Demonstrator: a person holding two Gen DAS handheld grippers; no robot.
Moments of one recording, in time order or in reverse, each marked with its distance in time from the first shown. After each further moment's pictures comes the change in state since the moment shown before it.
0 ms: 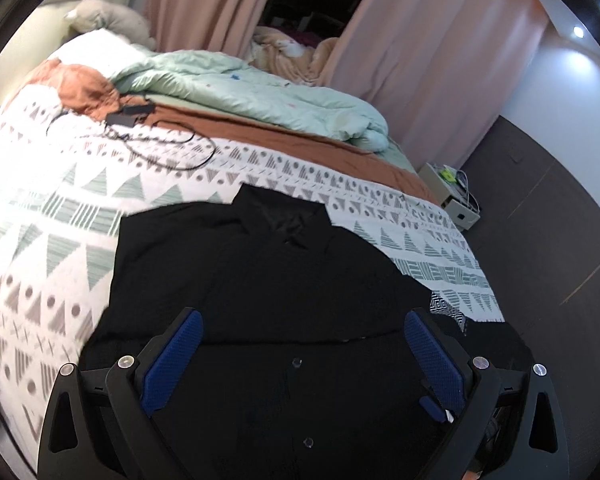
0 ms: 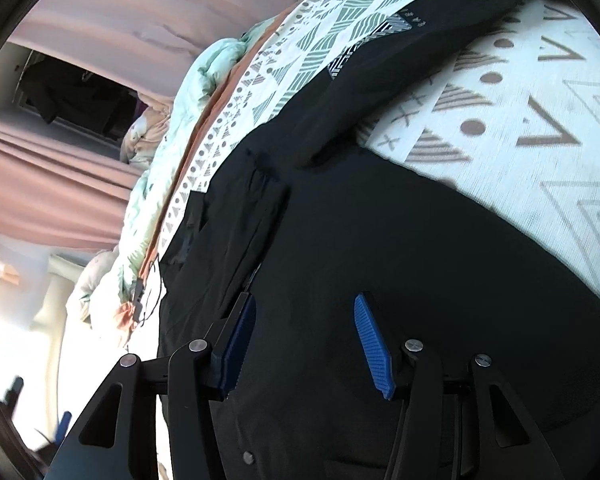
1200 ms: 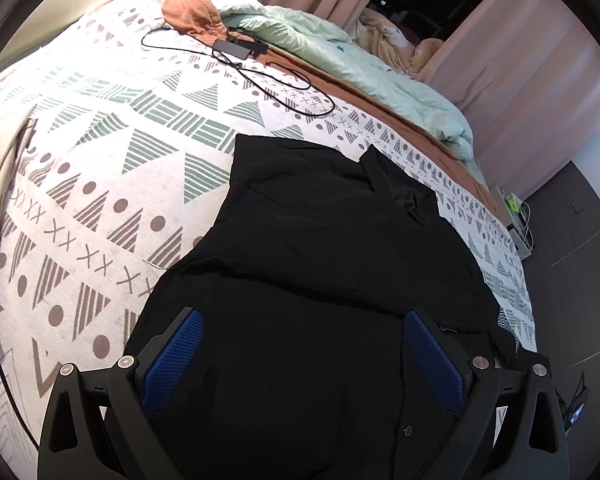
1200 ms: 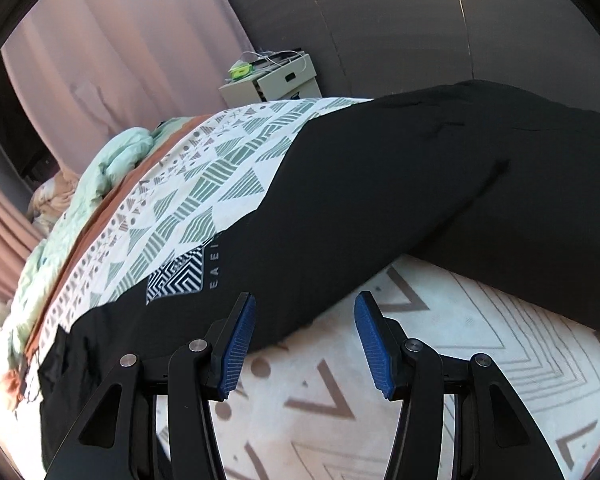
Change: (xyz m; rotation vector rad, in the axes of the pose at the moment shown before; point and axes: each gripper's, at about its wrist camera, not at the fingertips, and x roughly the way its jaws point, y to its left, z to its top) left arm 0.024 0.126 -0.043 -0.240 0.062 0.160; right arm -0.078 -0.101 0.170 -0.091 -0.351 -0.419
